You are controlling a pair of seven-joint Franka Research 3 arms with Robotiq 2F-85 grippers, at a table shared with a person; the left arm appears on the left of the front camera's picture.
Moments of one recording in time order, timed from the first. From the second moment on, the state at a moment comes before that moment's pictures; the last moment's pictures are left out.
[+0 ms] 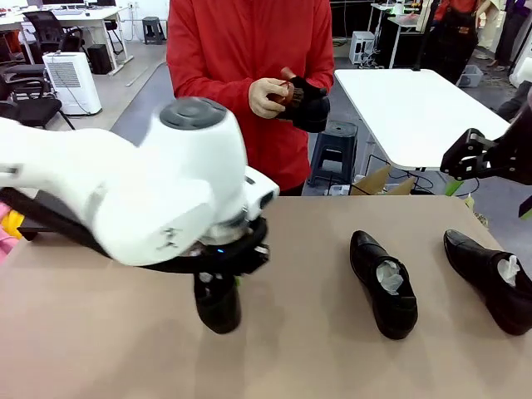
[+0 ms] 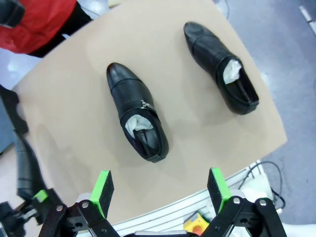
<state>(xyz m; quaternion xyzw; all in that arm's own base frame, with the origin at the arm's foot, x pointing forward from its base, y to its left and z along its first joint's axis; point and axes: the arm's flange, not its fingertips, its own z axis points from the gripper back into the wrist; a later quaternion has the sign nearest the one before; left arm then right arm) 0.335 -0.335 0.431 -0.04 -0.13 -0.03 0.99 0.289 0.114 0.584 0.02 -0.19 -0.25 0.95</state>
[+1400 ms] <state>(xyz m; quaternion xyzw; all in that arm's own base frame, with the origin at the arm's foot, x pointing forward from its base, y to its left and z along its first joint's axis) 0.344 -0.242 0.489 0.00 -0.21 -0.05 0.98 0.289 0.114 0.584 0.02 -0.19 -0.25 0.95</state>
